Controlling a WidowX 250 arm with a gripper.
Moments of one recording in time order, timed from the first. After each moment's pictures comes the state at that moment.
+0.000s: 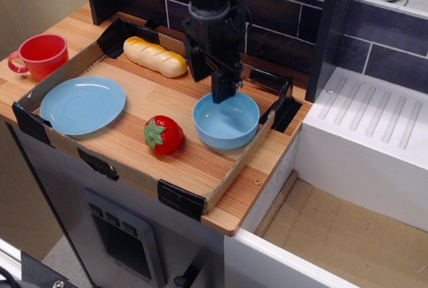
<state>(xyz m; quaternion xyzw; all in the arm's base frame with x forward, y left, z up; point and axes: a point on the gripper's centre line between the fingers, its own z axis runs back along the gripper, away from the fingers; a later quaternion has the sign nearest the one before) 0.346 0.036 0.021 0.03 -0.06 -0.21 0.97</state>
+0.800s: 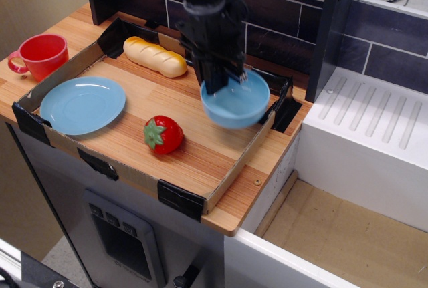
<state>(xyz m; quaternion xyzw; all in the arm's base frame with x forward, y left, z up) 0.339 0.043 0.042 -0.02 -0.07 -0.13 0.99</state>
